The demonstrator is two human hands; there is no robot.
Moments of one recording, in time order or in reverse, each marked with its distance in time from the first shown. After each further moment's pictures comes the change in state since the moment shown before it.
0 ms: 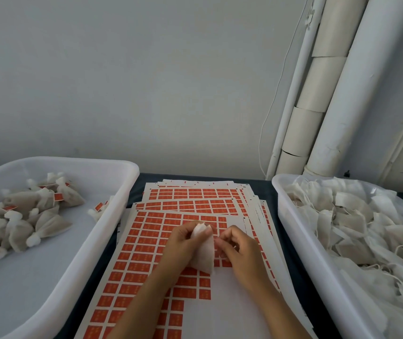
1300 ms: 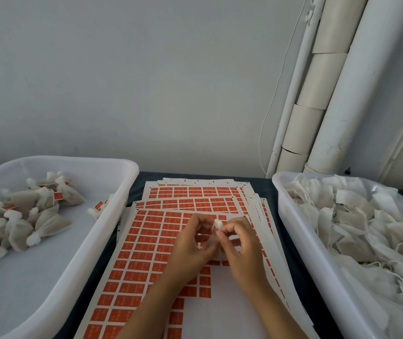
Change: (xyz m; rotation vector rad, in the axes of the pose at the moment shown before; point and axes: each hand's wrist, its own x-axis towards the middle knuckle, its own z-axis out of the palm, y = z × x) left_hand -0.007 0.001 0.013 0.193 0.010 0.258; right_hand -0.005 -0.013 0.004 0.034 0.170 -0.123
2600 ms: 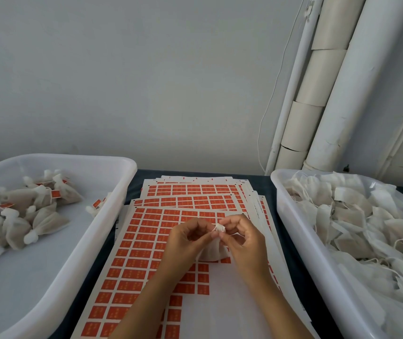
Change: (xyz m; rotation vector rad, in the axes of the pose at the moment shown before) left_hand 0.003 -0.001 -0.007 -0.103 -0.045 -0.011; right_hand 0.004 0.001 -0.010 0.095 -0.017 0.075
